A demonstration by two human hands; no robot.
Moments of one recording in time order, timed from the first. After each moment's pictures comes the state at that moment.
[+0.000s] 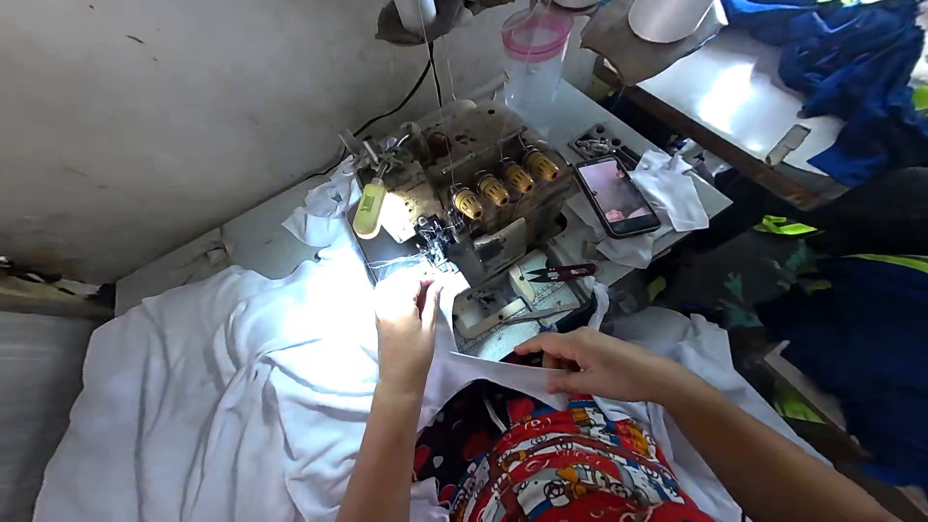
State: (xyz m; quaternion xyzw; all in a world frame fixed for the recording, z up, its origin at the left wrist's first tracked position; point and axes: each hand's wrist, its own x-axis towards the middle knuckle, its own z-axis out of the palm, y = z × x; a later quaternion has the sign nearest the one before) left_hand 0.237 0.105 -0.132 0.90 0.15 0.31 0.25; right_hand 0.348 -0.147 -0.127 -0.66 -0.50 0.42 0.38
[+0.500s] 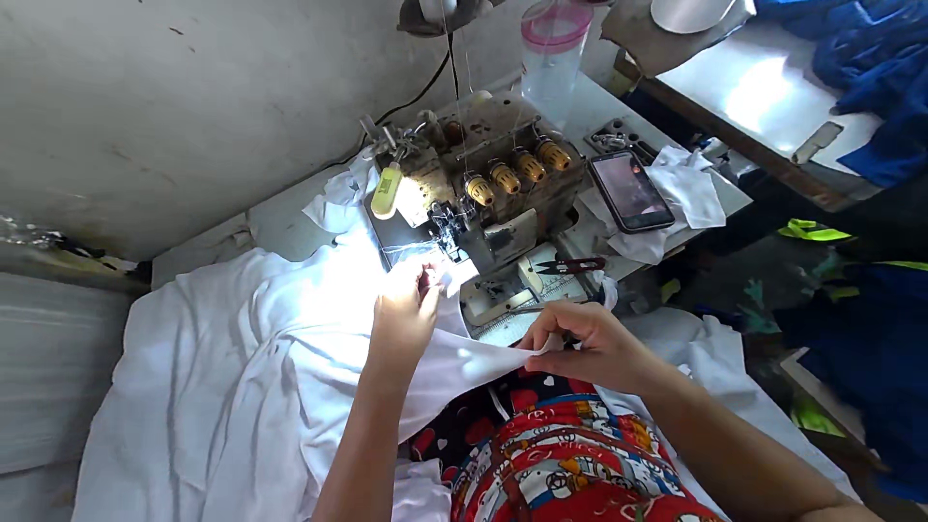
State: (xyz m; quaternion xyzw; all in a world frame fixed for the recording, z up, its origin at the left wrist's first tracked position) left_hand 0.220 0.111 -0.099 0.91 0.17 0.23 0.30; right_hand 0.330 -0.124 -0.120 -0.52 -0.49 0.27 0.64
